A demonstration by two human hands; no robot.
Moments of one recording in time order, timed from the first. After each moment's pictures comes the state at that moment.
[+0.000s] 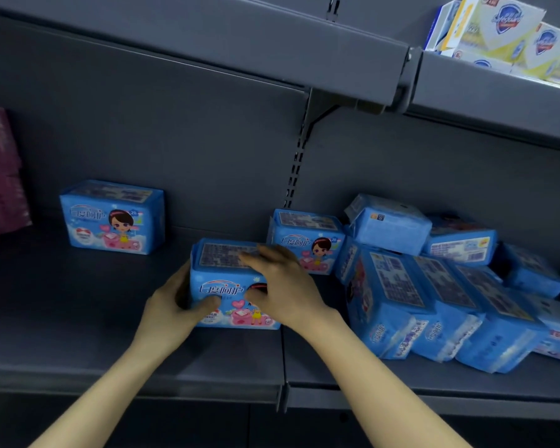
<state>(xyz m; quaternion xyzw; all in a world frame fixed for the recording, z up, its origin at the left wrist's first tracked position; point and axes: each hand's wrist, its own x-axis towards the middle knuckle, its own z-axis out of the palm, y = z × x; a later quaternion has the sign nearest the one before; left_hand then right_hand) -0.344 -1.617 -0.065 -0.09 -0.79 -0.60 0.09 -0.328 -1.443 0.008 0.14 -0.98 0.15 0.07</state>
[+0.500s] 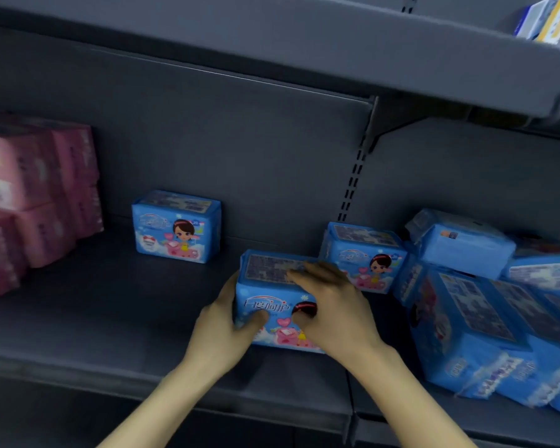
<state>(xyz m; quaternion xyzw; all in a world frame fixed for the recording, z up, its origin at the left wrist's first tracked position) -0.336 -1.634 -0.054 -0.09 -0.84 -0.52 0.13 -0.322 -1.470 0.003 0.14 -0.97 0.13 0.16</state>
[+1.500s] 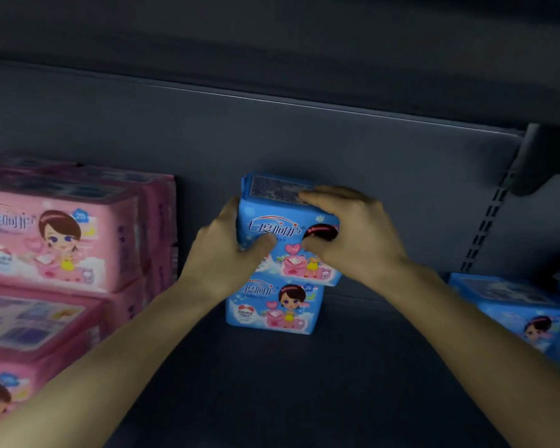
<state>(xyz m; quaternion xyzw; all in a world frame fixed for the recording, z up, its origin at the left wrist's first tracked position) -0.480 -1.816 0.047 -0.17 -0.83 -0.48 0.24 -0.470 -1.644 0.081 0.20 -0.90 0.20 0.33</state>
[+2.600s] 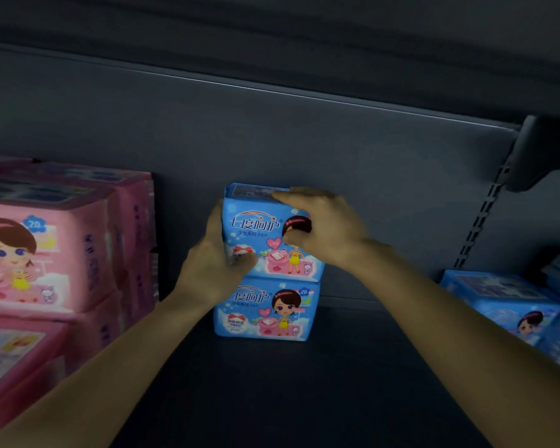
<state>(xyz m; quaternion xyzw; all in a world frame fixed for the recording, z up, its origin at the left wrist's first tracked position) -0.524 -1.816 0.015 -0.13 -0.82 -0.54 0.14 -0.521 -1.652 0.078 0.18 -0.95 0.14 0.22</state>
